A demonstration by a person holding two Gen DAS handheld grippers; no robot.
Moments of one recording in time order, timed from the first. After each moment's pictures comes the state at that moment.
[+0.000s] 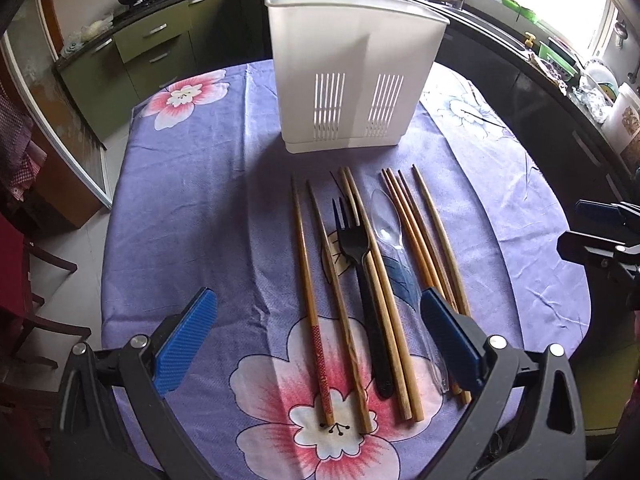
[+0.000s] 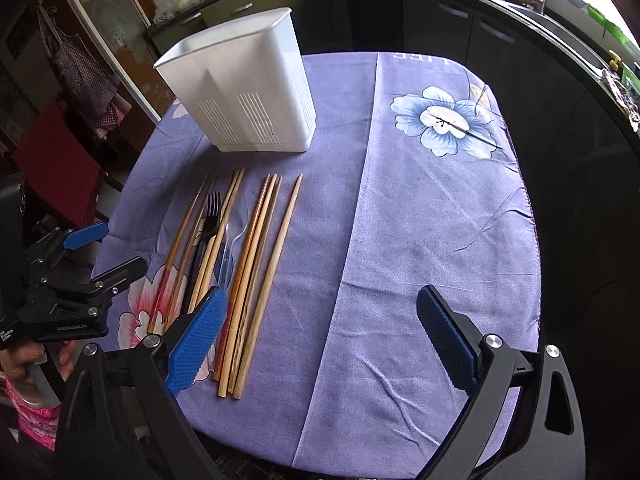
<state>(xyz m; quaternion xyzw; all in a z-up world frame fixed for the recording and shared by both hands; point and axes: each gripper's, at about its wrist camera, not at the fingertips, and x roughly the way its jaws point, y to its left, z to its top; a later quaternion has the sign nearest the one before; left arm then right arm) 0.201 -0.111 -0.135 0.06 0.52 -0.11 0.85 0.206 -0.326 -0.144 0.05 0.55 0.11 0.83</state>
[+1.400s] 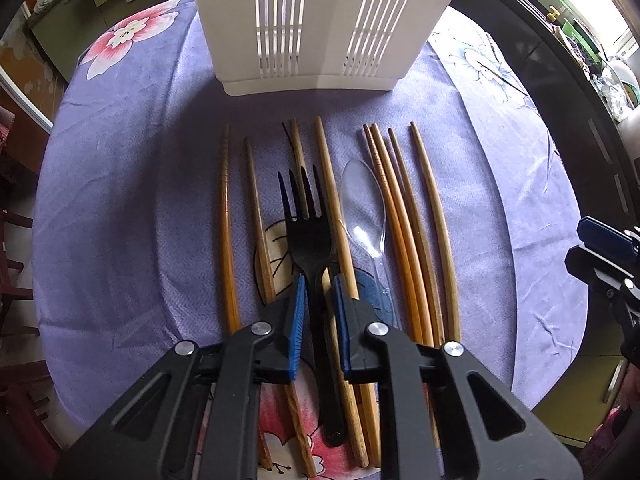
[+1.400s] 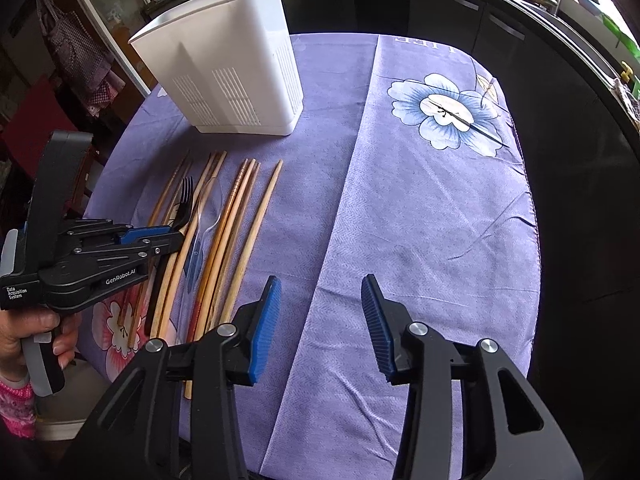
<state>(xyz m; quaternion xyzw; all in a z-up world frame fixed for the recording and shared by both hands) 0.254 -0.152 -0.193 0.03 0.62 -0.12 0.77 0.221 -0.334 -0.166 0.02 0.56 0.11 0.82</state>
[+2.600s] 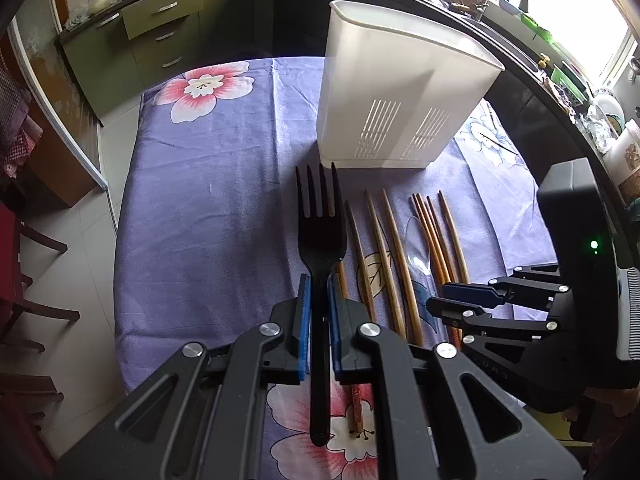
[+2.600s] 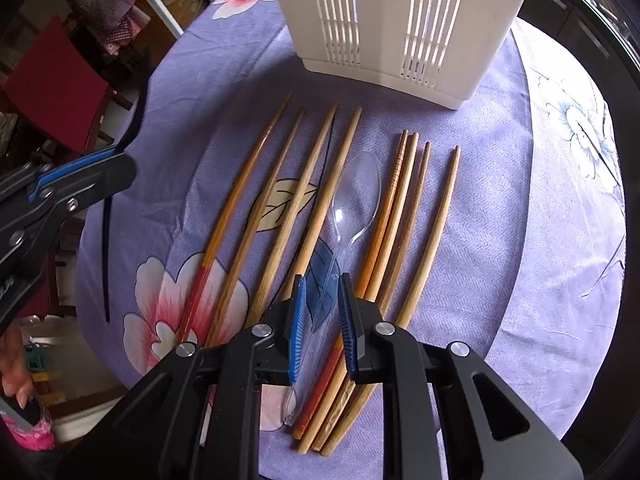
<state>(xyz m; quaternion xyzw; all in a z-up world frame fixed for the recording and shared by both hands) 0.233 -0.065 -0.118 0.01 0.54 -0.11 0.83 0.262 -0.194 -0.211 -0.02 0.64 0.15 0.75</state>
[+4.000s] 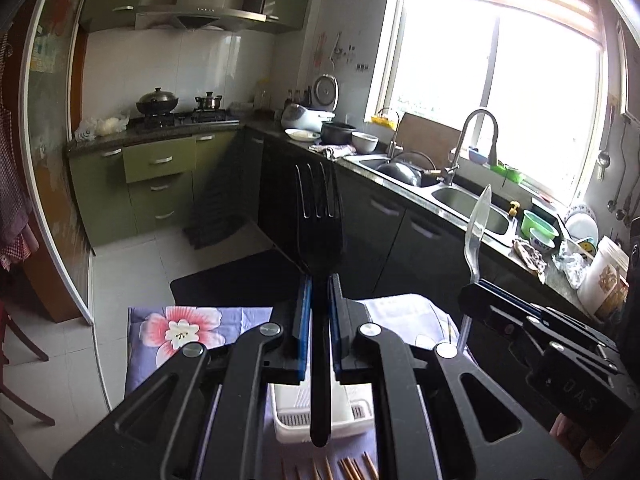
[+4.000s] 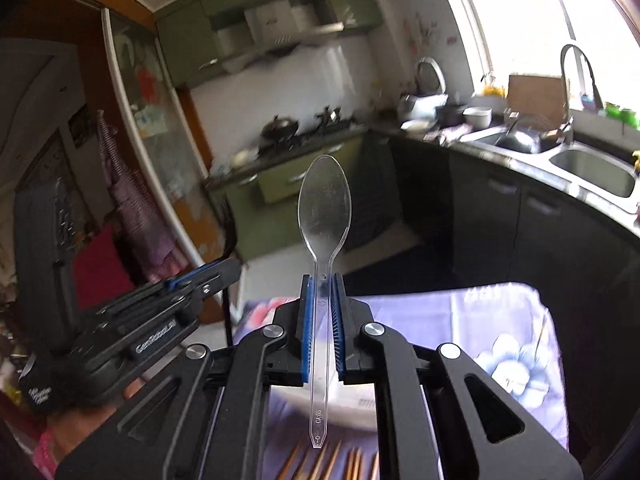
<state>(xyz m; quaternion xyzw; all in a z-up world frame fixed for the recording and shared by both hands) 0.344 -0.114 0.048 -0.04 0.26 -0.13 0.96 0.340 -0.278 0.015 0.12 0.24 0.14 0.95</state>
